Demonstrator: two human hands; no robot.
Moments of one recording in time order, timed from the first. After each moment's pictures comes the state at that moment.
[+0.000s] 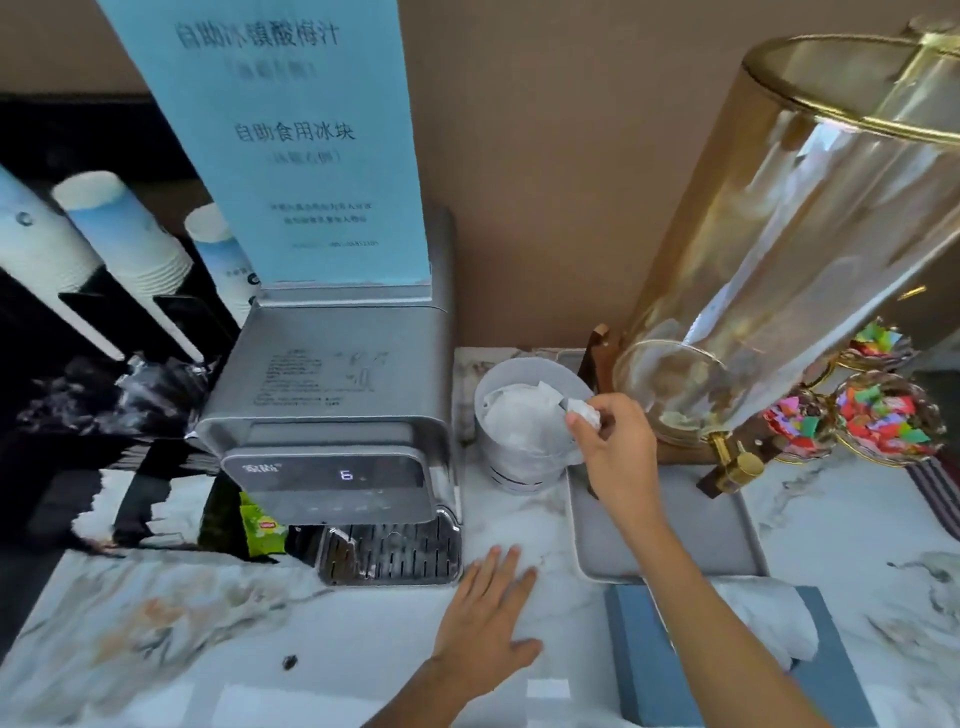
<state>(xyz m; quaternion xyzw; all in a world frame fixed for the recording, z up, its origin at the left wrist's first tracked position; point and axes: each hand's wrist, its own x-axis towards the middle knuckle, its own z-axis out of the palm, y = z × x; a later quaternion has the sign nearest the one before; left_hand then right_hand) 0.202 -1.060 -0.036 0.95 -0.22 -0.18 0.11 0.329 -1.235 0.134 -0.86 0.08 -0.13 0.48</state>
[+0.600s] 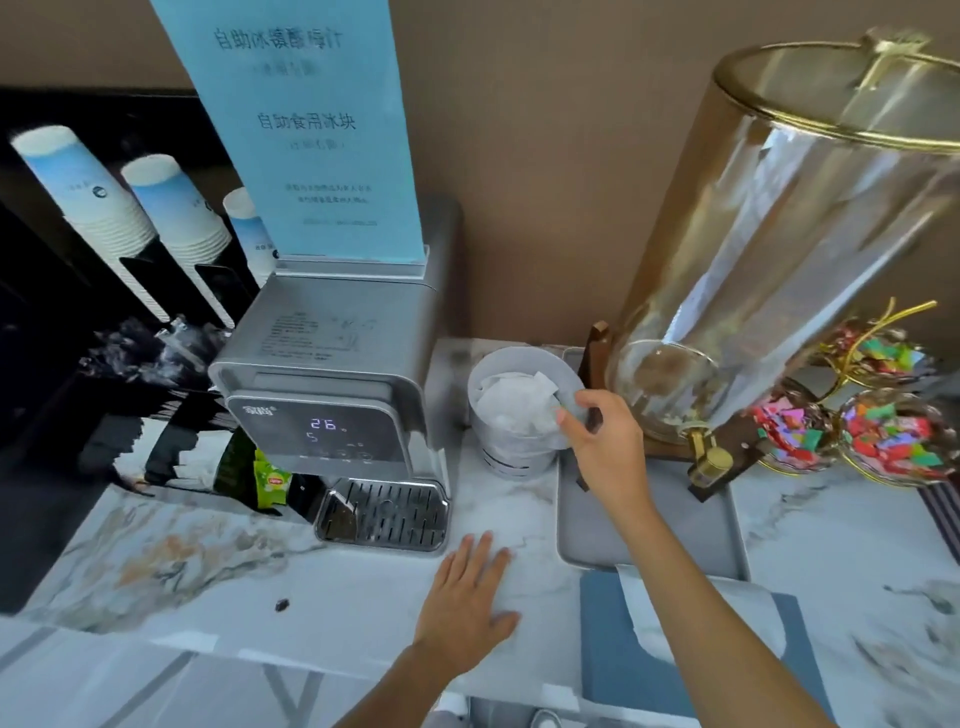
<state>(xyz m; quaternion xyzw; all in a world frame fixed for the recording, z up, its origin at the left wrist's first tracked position) 0.178 -1.077 -0.025 0.98 -0.12 -0.15 0.10 0.322 -1.256 0.138 -0.86 0.03 -0.06 0.51</state>
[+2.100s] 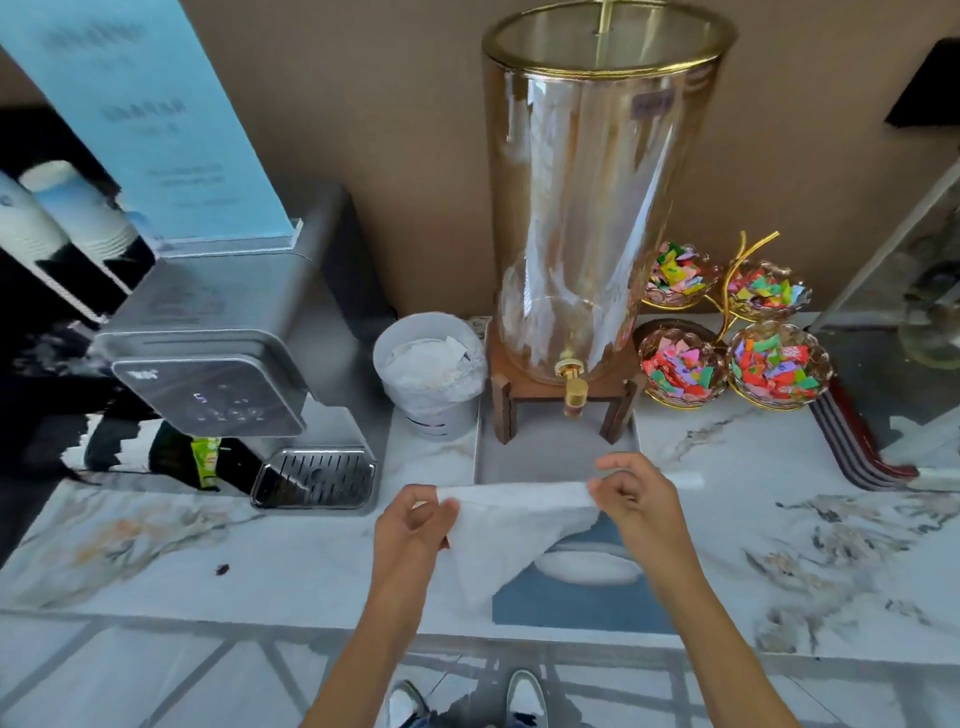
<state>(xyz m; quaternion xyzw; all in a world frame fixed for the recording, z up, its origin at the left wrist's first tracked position) 0.152 -1.173 0.108 0.67 0.21 -0.02 0.71 0.188 -1.422 0.116 -0.75 0.07 0.03 0.65</state>
